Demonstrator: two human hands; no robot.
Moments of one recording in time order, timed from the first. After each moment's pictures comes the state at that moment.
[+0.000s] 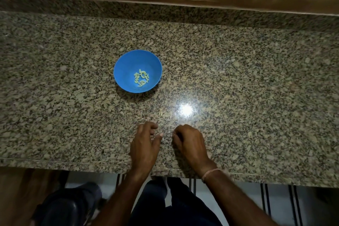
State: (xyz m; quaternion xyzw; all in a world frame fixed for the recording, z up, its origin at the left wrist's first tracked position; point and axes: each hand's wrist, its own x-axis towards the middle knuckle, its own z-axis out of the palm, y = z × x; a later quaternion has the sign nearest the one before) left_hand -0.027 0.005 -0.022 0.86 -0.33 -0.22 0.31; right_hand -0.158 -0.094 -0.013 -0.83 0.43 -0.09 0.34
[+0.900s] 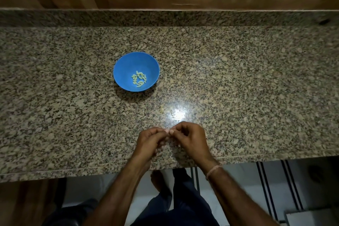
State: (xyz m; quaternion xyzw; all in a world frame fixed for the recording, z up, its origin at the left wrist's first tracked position) left_hand -0.007 0.014 0.005 0.67 -0.14 -0.57 0.46; right_hand -0.152 -0.057 0.008 -0.63 0.49 -0.21 0.57
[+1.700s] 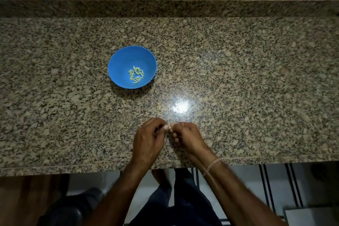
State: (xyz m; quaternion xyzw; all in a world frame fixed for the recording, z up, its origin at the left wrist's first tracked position) left_hand -0.017 0.005 0.003 0.76 -0.48 -0.24 0.36; right_hand -0.147 -0.075 0.016 -0.41 0.54 -0.13 0.72
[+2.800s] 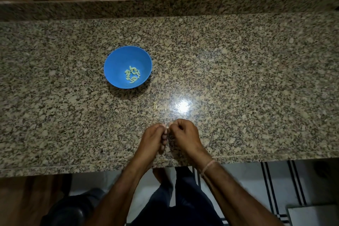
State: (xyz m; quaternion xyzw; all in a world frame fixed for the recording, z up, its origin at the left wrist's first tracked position) left_hand -0.038 -0.002 0.006 0.71 -0.20 -0.53 0.42; right_hand -0.151 -0.074 0.011 -0.59 0.55 -0.14 0.57
